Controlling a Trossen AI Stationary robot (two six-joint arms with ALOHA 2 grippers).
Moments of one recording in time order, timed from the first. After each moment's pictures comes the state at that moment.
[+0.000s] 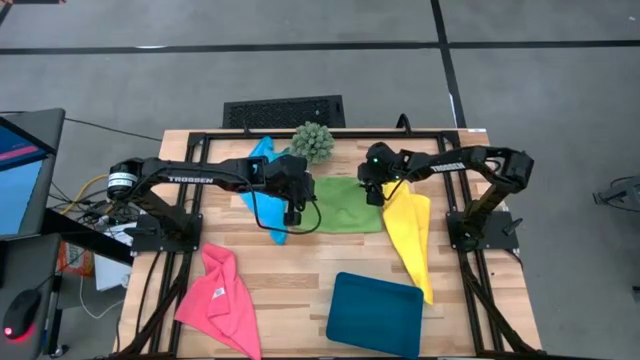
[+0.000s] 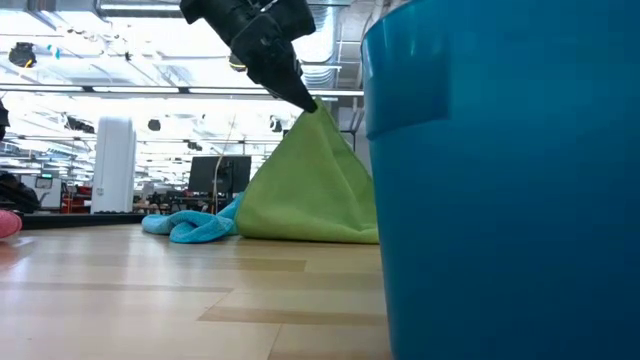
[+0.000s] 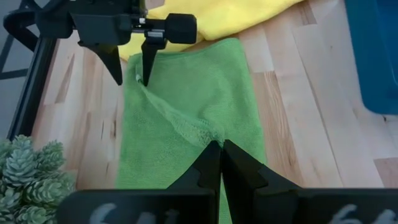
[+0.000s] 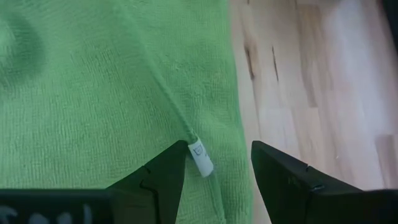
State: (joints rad) left arm 0.15 1.53 1.16 -0.39 0.05 0.25; right arm -0.49 1.64 0.74 -0.06 -0.09 -0.51
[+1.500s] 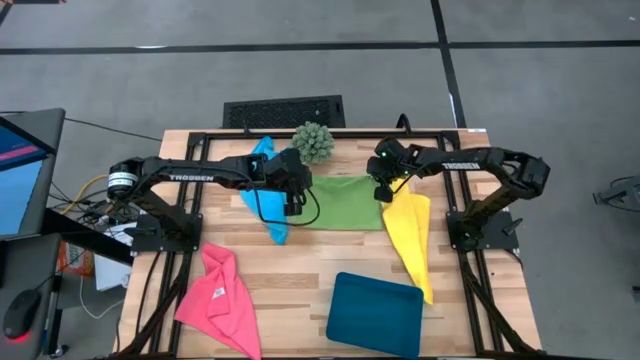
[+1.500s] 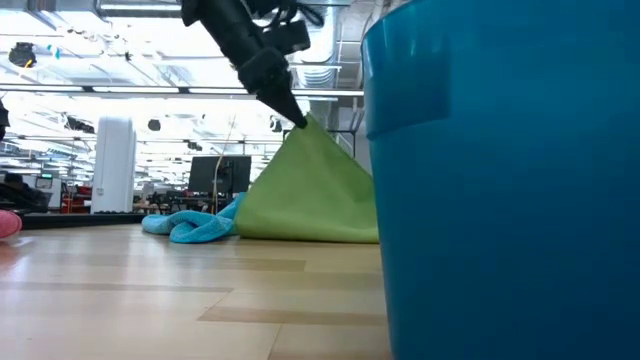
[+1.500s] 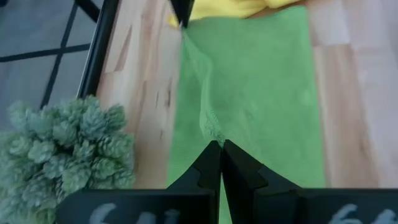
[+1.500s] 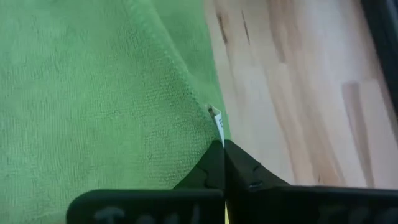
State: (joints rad) left arm 0.19 1.53 1.14 -0.41 -0.14 0.27; right arm -0.55 1.52 0.74 -0.25 -0.07 -0.45
